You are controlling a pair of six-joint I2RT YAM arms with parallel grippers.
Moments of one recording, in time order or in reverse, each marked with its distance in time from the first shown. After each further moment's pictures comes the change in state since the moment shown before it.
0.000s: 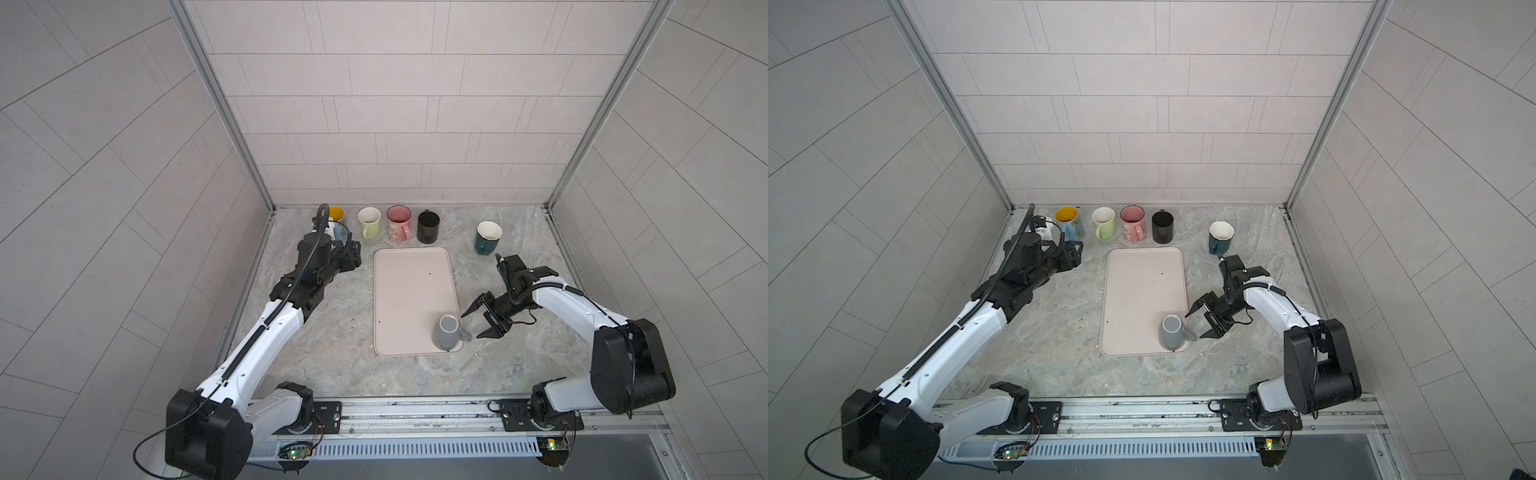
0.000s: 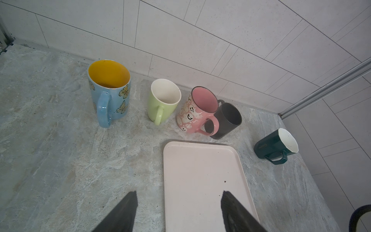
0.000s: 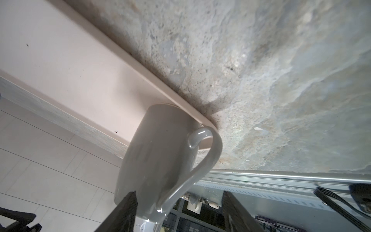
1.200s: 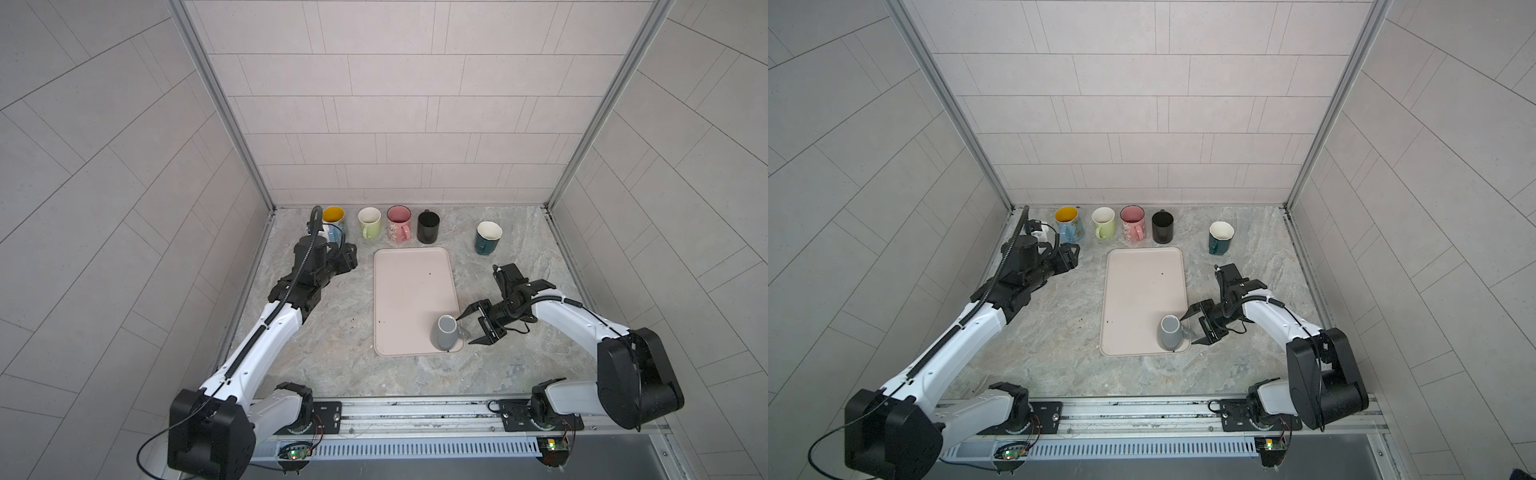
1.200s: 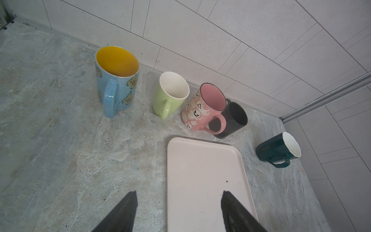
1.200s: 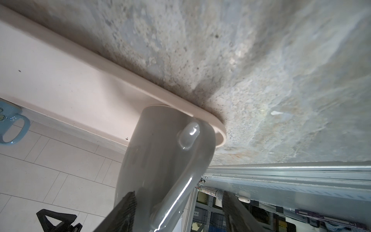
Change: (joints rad) left arm 0.050 0.000 -0.045 0.023 0.039 -0.042; right arm 0.058 -0.066 -0.112 0.156 -0.044 0.298
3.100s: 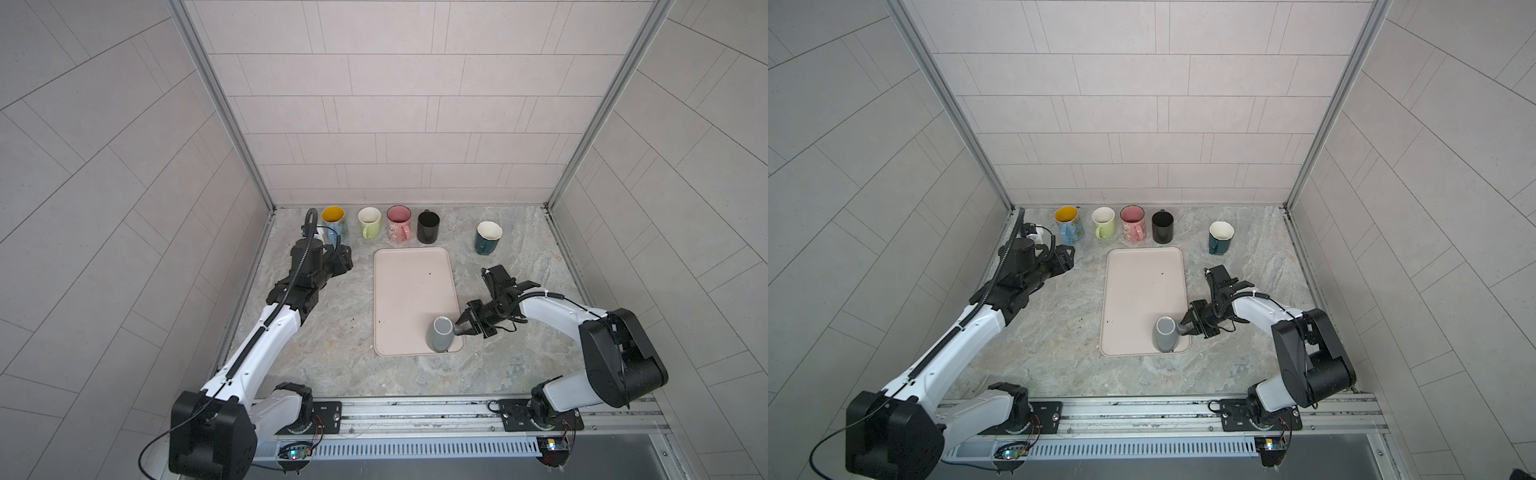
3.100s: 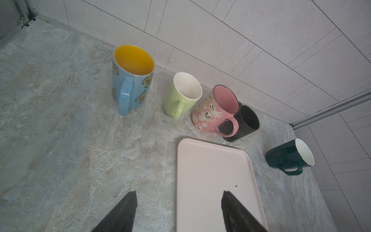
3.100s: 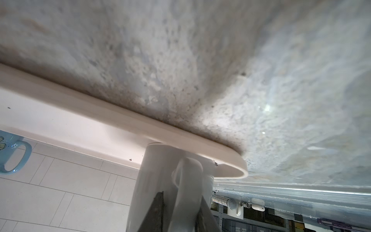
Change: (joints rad) left arm 0.034 -0.010 -0.037 0.016 -0.017 -0.008; right arm 0.060 0.116 -0.020 0.176 0.038 0.149
